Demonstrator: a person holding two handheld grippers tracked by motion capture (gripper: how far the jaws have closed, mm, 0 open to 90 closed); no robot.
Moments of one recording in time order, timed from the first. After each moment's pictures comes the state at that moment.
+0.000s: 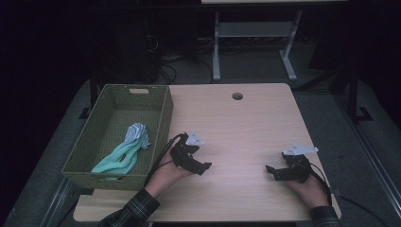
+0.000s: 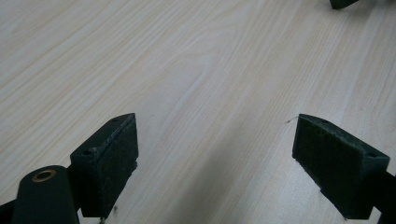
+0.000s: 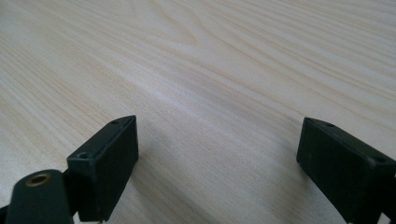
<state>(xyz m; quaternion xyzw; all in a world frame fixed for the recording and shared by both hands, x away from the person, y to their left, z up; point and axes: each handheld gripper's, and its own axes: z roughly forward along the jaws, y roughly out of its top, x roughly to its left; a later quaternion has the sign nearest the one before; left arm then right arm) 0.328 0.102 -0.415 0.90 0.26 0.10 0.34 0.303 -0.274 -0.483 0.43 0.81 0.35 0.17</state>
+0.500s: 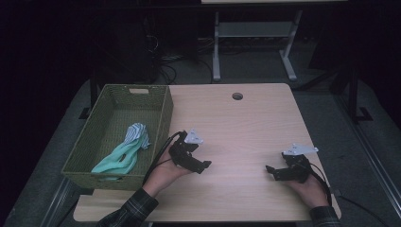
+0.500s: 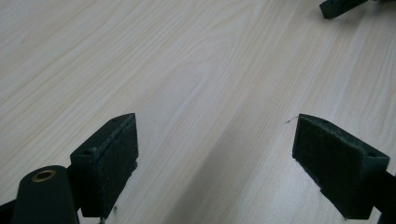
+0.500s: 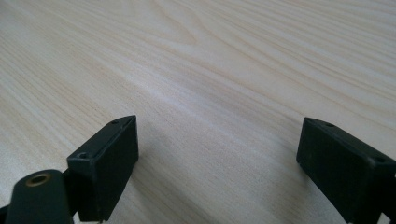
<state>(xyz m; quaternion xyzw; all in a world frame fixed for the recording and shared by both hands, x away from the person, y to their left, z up) 0.327 0.103 -0.403 0.90 0.26 0.10 0.35 0.303 -0.274 -0.483 0.43 0.81 0.35 0.17</state>
